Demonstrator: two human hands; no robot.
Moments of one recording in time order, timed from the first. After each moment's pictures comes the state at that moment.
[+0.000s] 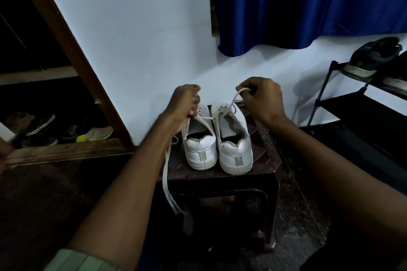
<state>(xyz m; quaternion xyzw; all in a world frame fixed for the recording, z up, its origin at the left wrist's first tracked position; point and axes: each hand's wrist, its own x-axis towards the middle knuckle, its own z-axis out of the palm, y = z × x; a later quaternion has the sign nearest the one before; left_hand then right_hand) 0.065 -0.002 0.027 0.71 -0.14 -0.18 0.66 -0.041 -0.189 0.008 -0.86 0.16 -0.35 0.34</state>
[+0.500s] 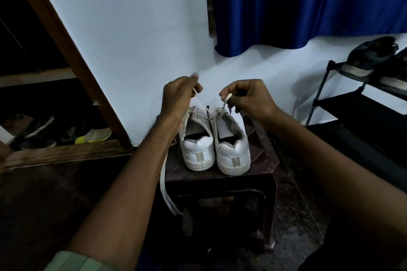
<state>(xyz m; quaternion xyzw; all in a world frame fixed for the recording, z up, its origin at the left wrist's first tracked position) 0.056 -0.005 0.029 0.71 -0.20 -0.01 0.67 -0.041 -0.184 0.016 -0.80 0.03 -0.22 0.56</state>
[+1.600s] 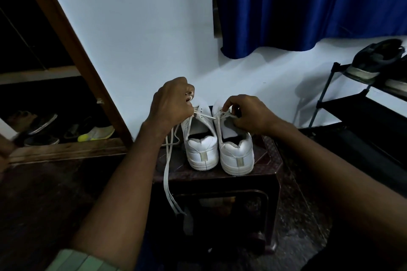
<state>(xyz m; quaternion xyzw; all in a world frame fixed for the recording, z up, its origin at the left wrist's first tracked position) 0.083 0.030 0.025 0.88 -0.37 0.19 0.24 -0.031 -0.185 -0.006 -0.96 0.03 -0.13 0.23</state>
